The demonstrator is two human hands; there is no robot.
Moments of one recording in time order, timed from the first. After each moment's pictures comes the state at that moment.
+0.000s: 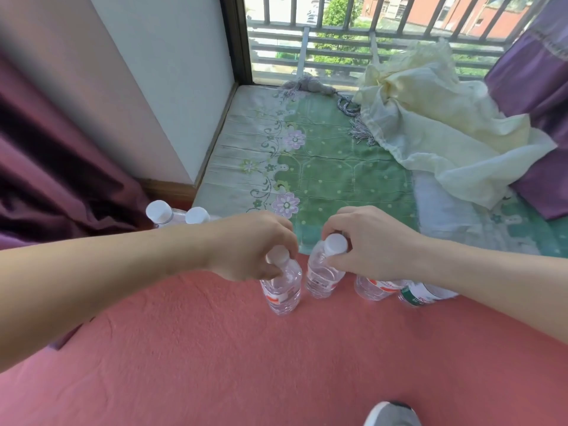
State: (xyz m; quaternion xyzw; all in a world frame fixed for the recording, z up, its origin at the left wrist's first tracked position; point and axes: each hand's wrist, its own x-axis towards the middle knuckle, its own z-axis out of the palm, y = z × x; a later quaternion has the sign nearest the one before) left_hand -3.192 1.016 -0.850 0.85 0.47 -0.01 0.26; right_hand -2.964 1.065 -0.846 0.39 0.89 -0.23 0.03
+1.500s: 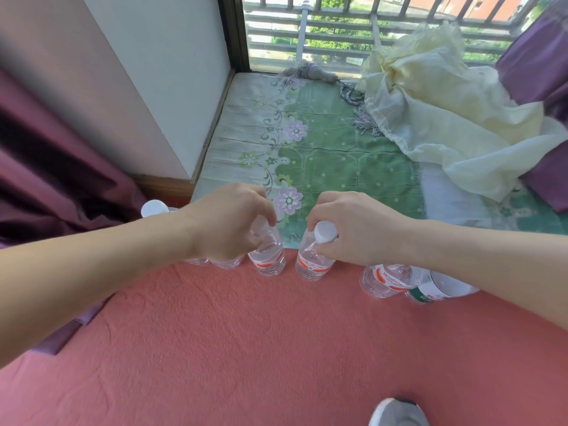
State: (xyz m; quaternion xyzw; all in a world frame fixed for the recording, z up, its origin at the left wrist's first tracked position) left_hand -3.221 1.031 -0.851 0.80 0.57 0.04 0.19; right_hand -2.994 1.081 -0.852 0.36 0.91 -0.21 0.04
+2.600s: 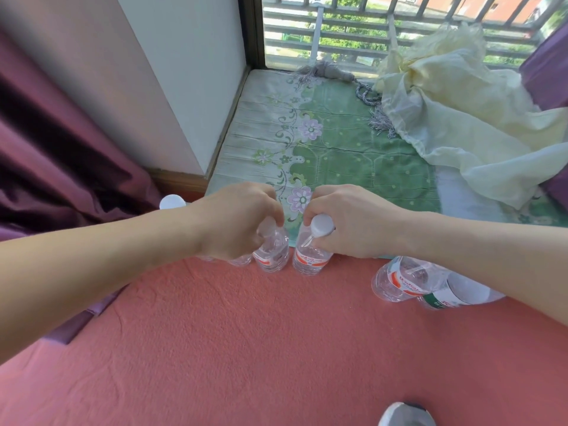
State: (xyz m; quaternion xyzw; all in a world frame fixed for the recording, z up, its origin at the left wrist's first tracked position) left_hand -3.235 1.026 -0.850 0.81 0.56 0.01 0.19; right_hand -3.026 1.086 -0.849 0.32 0.92 -0.21 0.04
